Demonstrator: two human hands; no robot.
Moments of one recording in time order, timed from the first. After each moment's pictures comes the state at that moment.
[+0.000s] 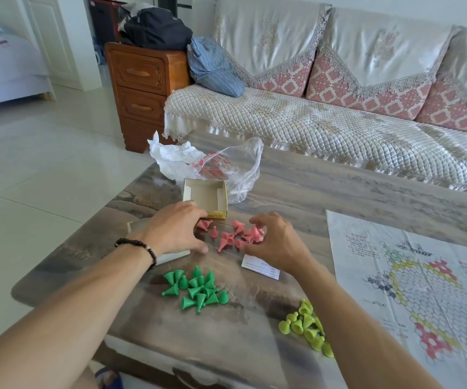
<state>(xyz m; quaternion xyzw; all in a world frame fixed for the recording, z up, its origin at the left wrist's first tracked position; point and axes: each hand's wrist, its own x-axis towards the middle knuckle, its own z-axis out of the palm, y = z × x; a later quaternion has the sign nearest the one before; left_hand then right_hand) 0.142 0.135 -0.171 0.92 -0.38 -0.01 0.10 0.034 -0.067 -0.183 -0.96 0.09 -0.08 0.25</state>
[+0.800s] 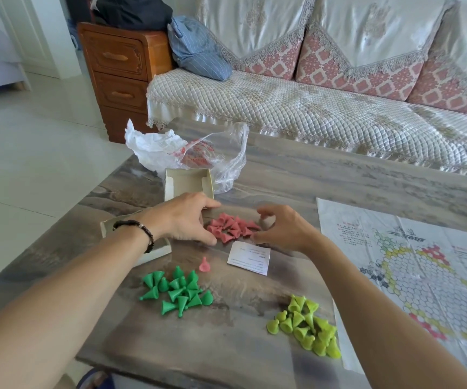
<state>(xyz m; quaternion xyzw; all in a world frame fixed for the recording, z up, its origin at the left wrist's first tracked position) 0.147 0.090 -0.160 0.88 -0.41 -0.14 0.16 0.040 -0.114 -0.180 -0.94 0.14 0.02 0.31</state>
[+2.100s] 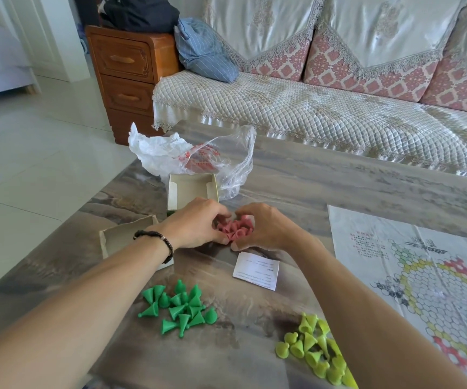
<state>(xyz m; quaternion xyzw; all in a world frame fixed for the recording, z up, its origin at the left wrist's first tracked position) 0.159 0.070 -0.184 0.88 -0.42 -0.09 0.20 0.085 -0.096 -0.185 -0.96 0.07 0.05 0.26</state>
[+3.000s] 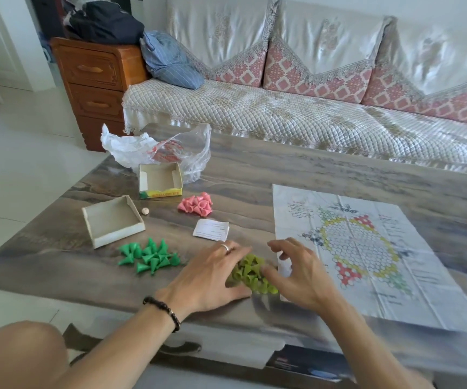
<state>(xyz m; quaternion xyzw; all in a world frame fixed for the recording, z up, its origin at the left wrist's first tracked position) -0.033 0.066 -0.209 0.82 -0.54 0.00 0.19 -0.152 -0.104 -0.191 -0.95 0.14 -0.14 0.23</state>
